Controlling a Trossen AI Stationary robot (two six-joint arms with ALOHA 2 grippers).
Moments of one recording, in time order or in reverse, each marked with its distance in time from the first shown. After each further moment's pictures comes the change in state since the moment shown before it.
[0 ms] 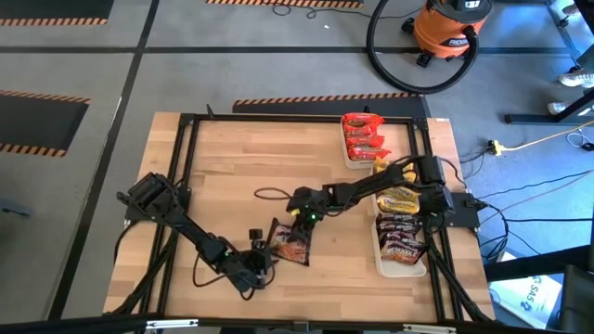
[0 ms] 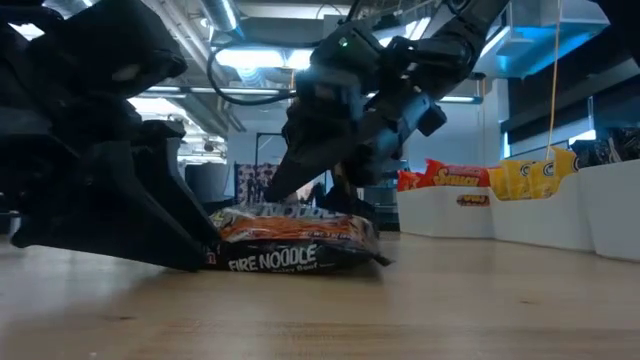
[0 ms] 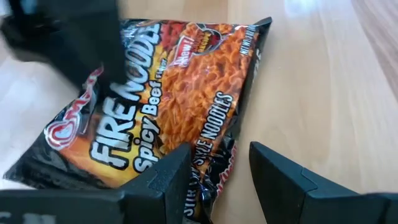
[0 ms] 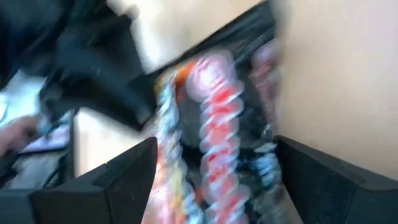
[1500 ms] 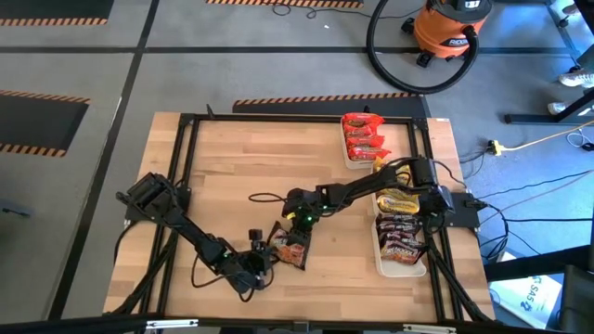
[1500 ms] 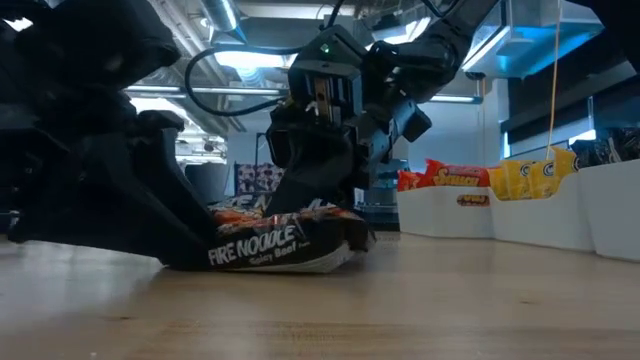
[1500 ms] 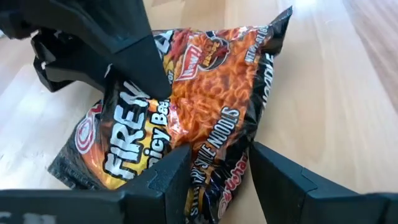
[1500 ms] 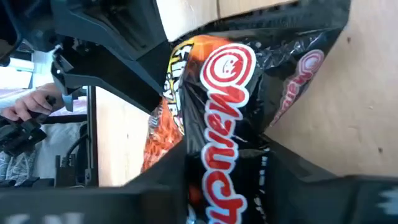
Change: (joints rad) left arm -0.013 -0.004 0.002 0.004 -0.032 0.044; right arm 0.027 0.068 0.089 -0.061 -0.159 -0.028
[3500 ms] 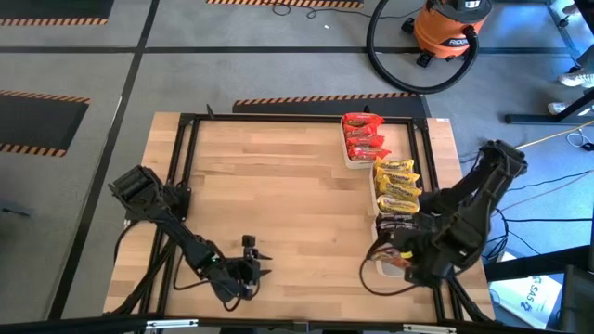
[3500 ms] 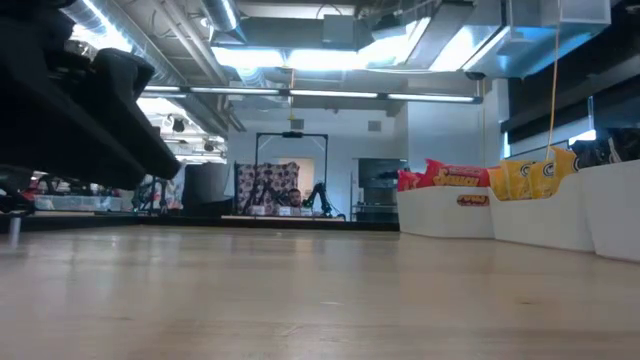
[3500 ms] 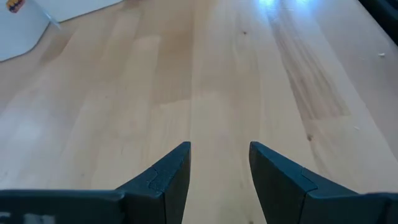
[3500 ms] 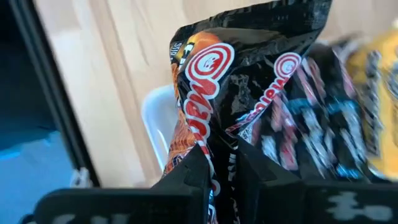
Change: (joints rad) left arm -0.096 -0.122 0.001 -0.077 0.003 0.001; right arm 0.845 -0.792 0.004 -1.406 0.745 0.562
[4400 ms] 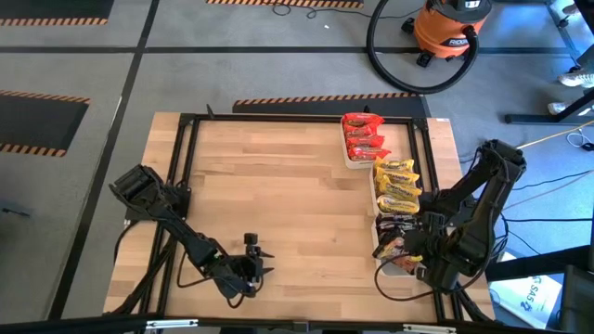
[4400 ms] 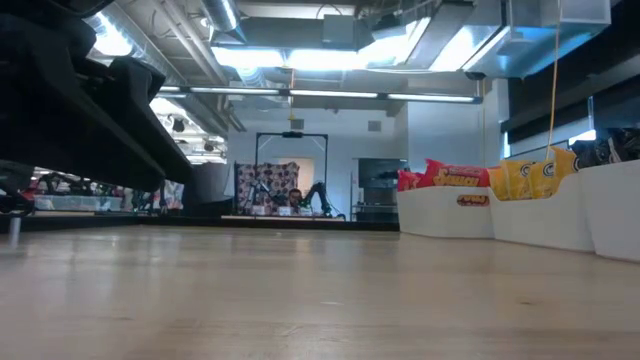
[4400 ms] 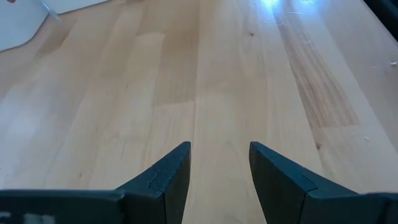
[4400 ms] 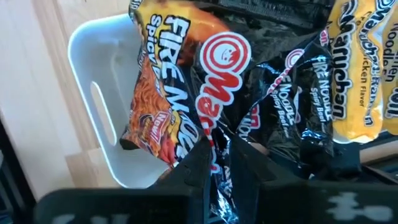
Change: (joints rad) left arm 0.031 0.000 0.000 0.012 0.026 -0.019; right arm 0.127 0.001 -0.114 -0.089 0.000 0.052
